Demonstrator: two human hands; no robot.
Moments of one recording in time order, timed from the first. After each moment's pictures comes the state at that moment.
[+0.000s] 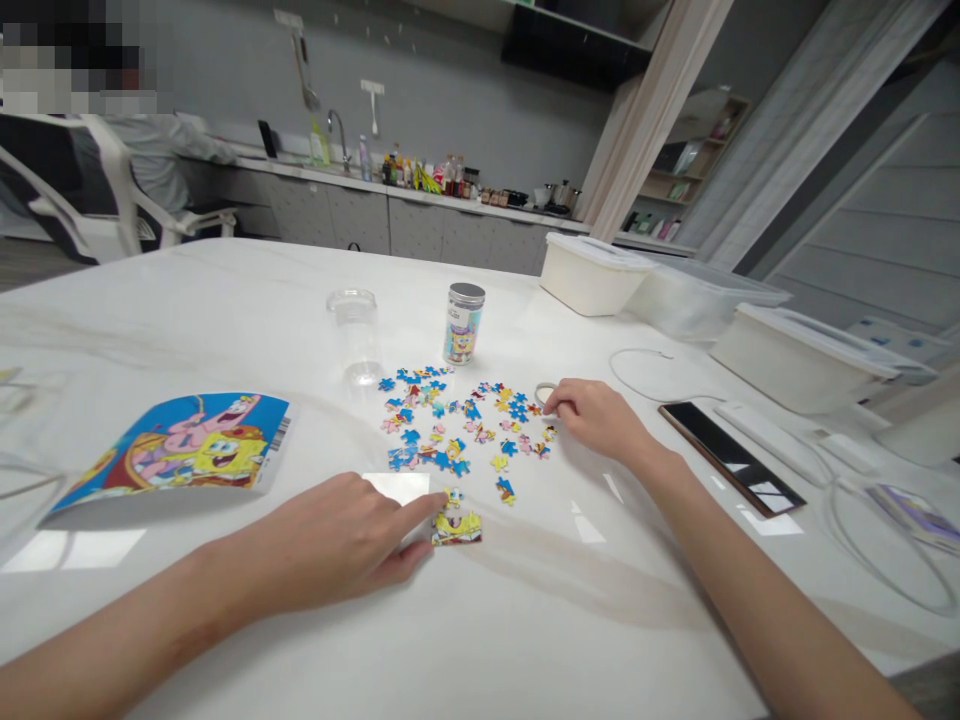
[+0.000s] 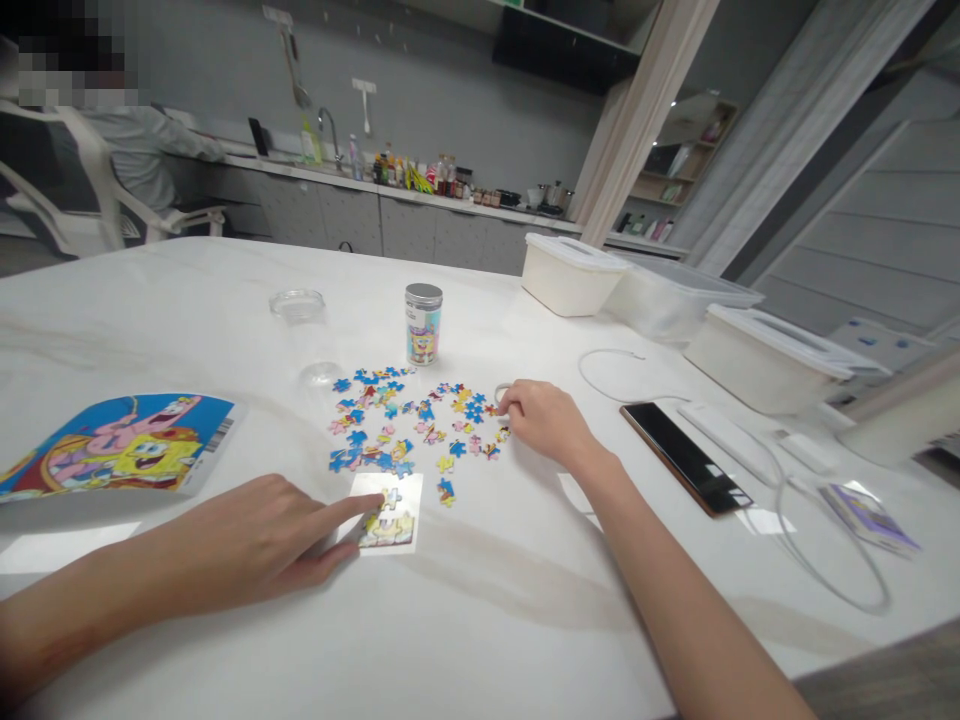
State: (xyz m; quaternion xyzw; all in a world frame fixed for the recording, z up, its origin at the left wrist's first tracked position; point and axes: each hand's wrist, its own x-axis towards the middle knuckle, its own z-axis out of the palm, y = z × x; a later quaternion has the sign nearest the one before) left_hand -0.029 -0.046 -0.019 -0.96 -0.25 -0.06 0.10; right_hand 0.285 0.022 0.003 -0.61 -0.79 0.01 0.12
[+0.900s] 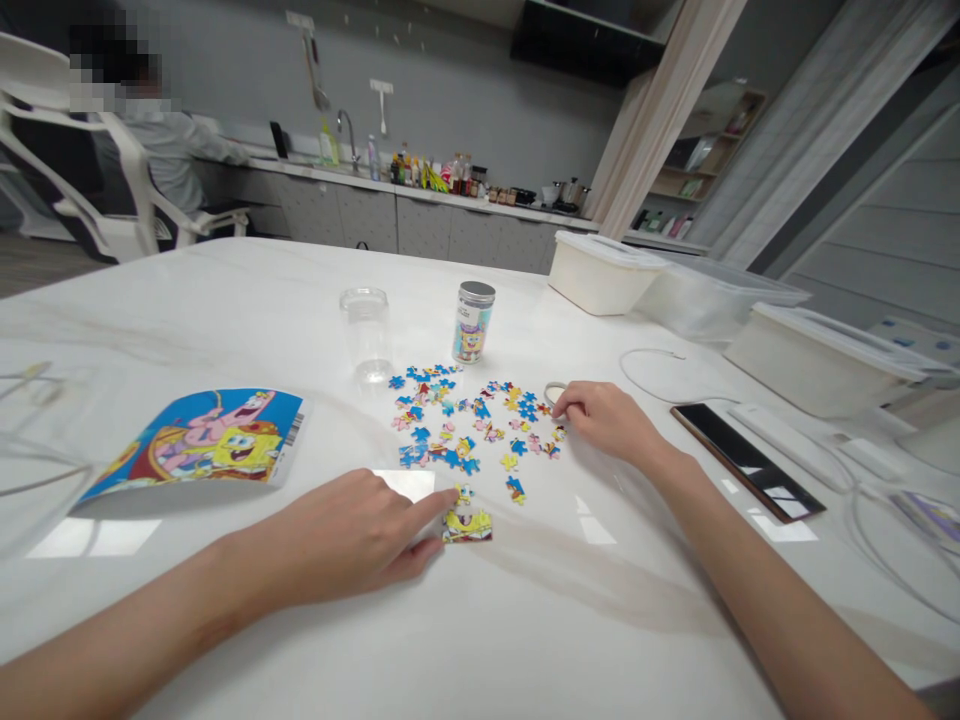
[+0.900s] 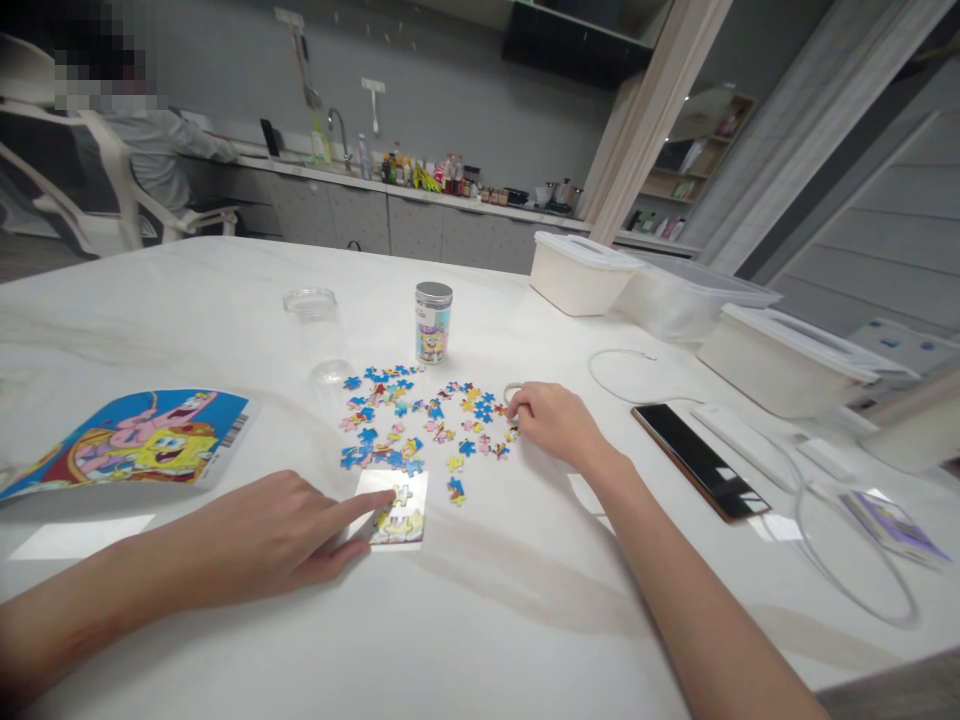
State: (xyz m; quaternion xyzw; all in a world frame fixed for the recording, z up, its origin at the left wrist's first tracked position) left_hand -0.028 -0.046 -0.019 -0.96 -0.26 -0.05 0.10; right_hand 0.286 0.024 -0.001 -0.61 -0.78 0.02 0.10
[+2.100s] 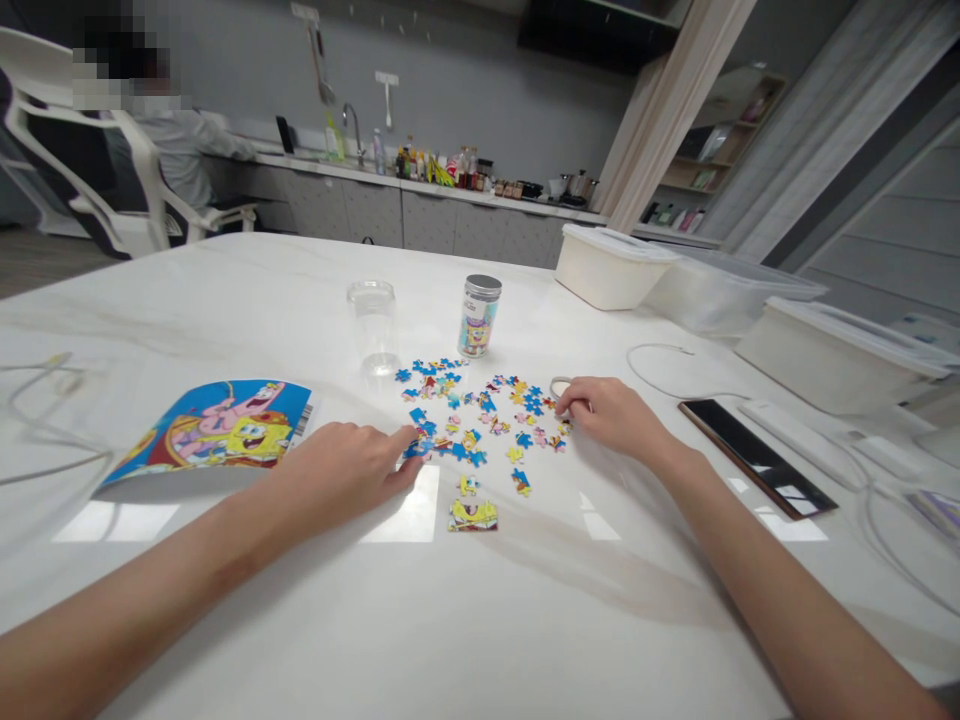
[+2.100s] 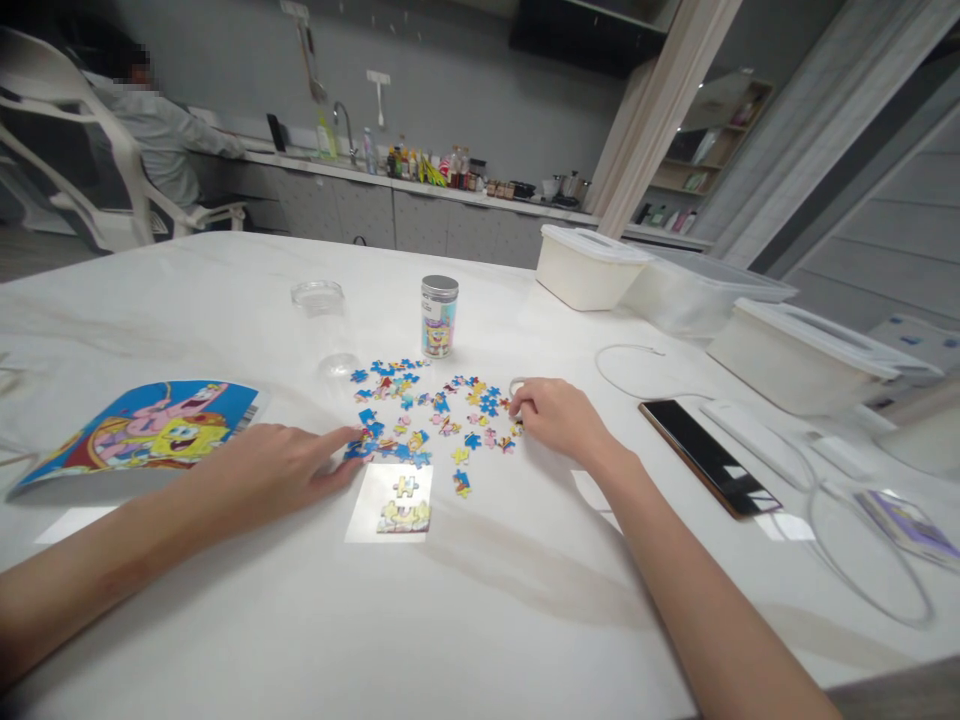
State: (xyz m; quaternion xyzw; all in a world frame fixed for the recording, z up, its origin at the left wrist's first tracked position) left_hand -0.037 -0.023 -0.013 -0.88 -0.46 -0.03 0.13; right_hand 0.284 0.022 0.000 -0.59 -0.80 0.04 0.12
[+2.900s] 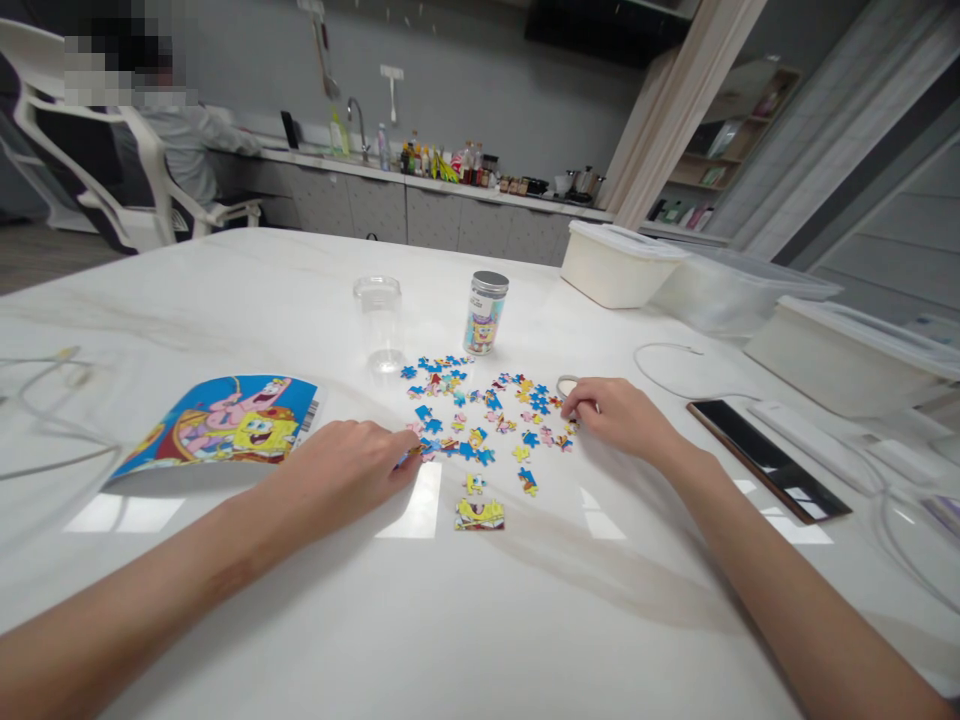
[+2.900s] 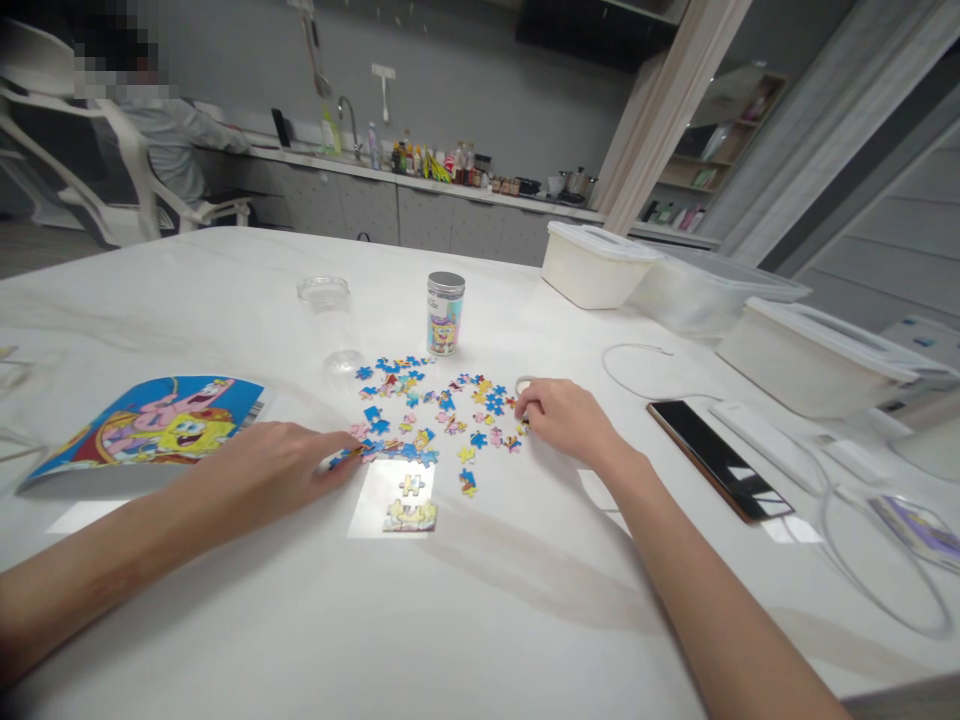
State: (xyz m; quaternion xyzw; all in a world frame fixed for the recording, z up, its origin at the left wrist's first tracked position) left_hand -0.042 -0.024 -0.019 -0.87 -0.48 -0.04 0.06; right_hand 0.283 0.022 0.000 -0.59 -0.80 0.05 0.11
